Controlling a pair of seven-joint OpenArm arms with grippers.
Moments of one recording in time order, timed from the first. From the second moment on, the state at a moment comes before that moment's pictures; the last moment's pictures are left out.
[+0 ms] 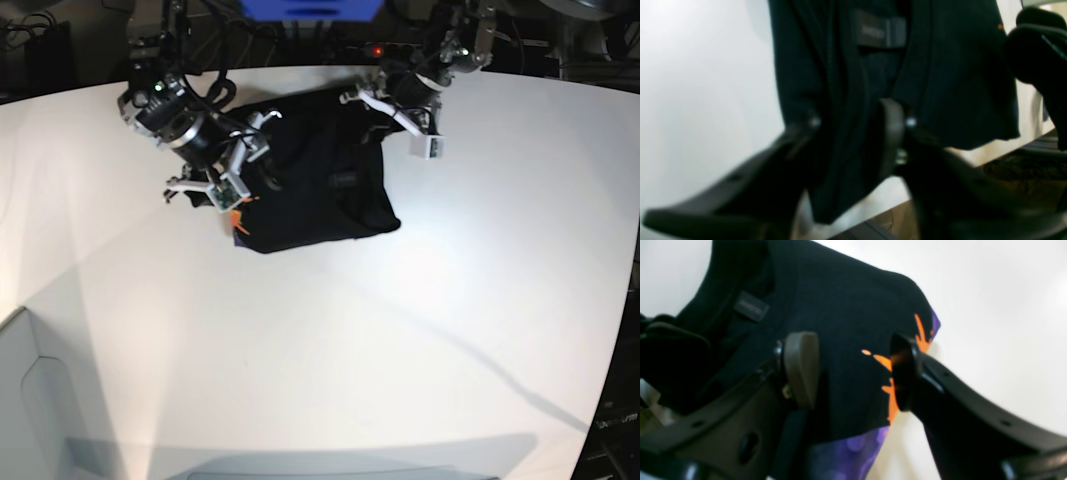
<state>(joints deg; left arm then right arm) 33.5 -10.0 4.8 109.7 -40.9 -4.6 34.3 -21.0 -1.8 1.9 115.3 2.8 39.1 -39.9</state>
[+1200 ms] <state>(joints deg) 38.1 -12.7 4.5 102.3 -43.8 -7.0 31.1 -19.9 -1.8 1.6 109.7 3.1 39.1 -39.2</state>
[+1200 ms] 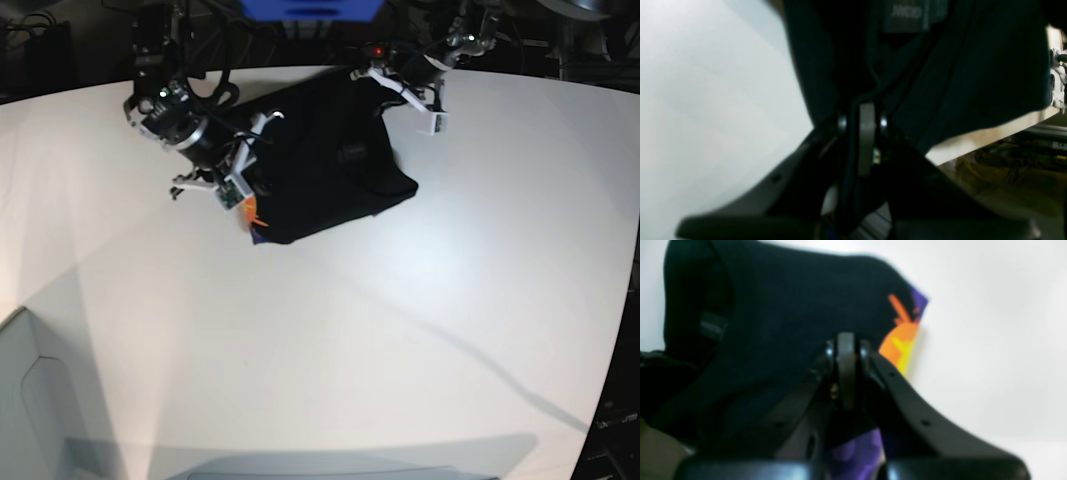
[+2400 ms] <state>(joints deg) 37.9 -12.7 4.7 101.3 -40.0 -8.8 29.5 -8.2 -1.5 -3.8 88.3 3.5 39.1 -27.0</state>
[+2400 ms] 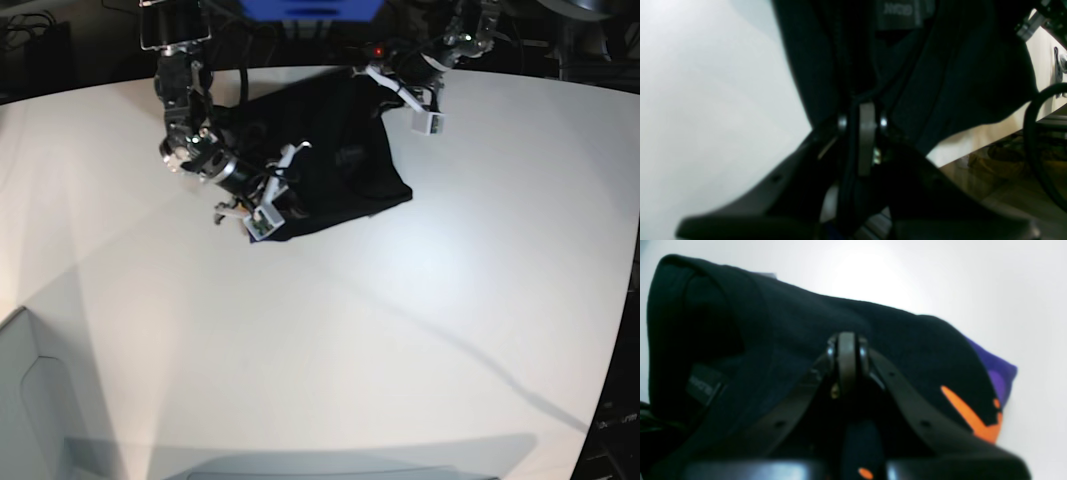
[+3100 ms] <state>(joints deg) 39.2 -14.0 4.7 109.5 -36.1 -5.3 34.1 -25.6 -0.7 -2.0 111.4 2.9 39.1 -28.3</state>
